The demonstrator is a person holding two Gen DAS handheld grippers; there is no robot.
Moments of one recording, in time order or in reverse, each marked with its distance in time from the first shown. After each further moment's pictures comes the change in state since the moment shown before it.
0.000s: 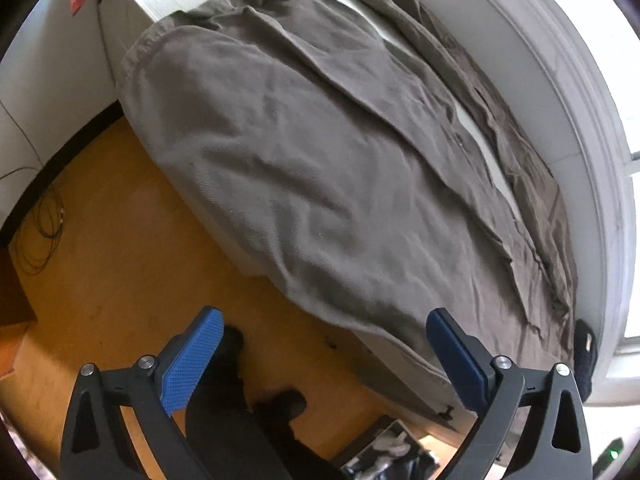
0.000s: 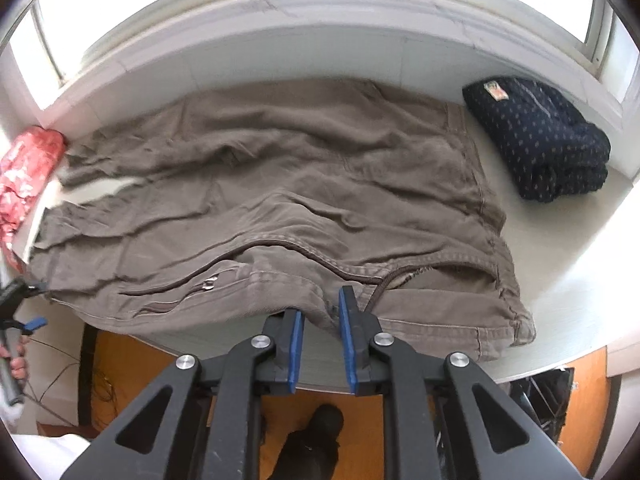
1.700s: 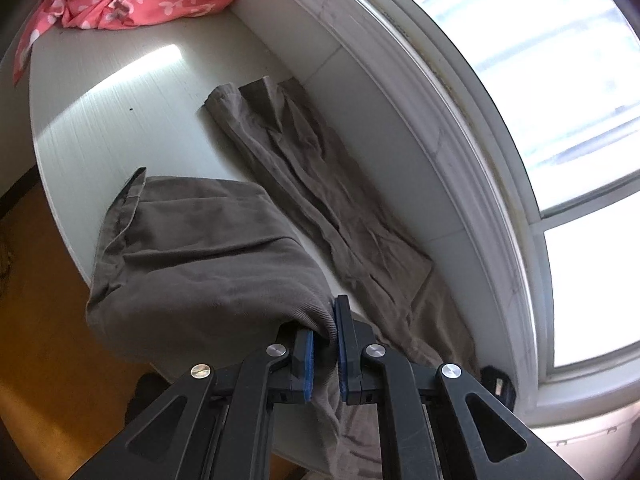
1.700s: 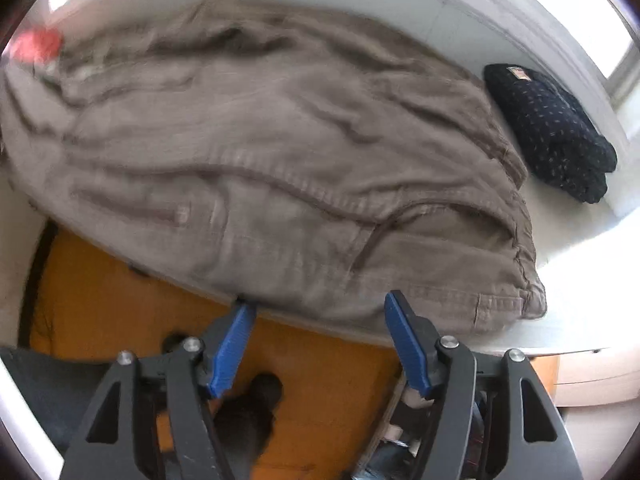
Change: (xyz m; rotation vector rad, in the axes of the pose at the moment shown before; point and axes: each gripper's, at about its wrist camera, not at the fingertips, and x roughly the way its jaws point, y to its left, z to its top) left arm -0.033 -0.102 0.085 0.007 -0.148 -0.263; right arm 0.066 0.013 -0.060 -0.185 0.097 -0.166
